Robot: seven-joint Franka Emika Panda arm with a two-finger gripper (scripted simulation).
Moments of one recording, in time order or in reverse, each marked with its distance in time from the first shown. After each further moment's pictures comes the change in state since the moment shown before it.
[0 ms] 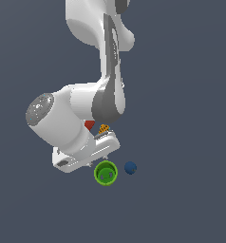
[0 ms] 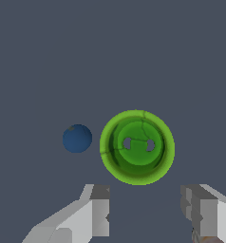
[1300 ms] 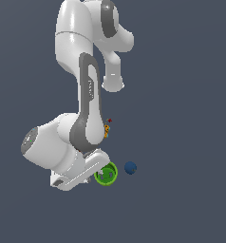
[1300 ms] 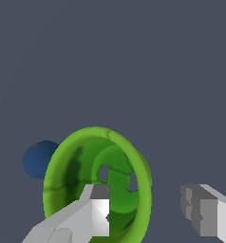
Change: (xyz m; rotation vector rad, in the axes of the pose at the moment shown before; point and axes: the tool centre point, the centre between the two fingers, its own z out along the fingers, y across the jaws) arm 0.019 0.051 0.069 0.145 0.142 -0.075
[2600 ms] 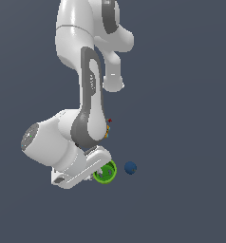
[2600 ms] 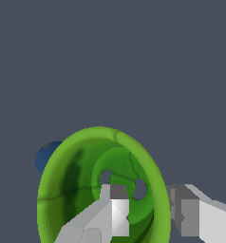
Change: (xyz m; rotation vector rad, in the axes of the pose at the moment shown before) arm 0.003 -0.013 -0.009 0.001 -0.001 -0.001
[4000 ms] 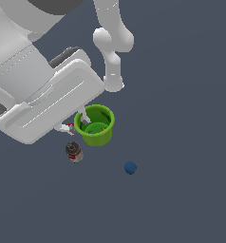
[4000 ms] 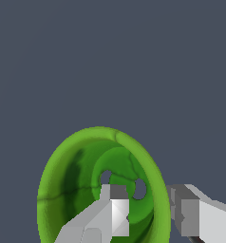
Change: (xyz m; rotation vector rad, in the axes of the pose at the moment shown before) arm 0.038 -0.118 -0.249 -0.001 -0.001 -0.001
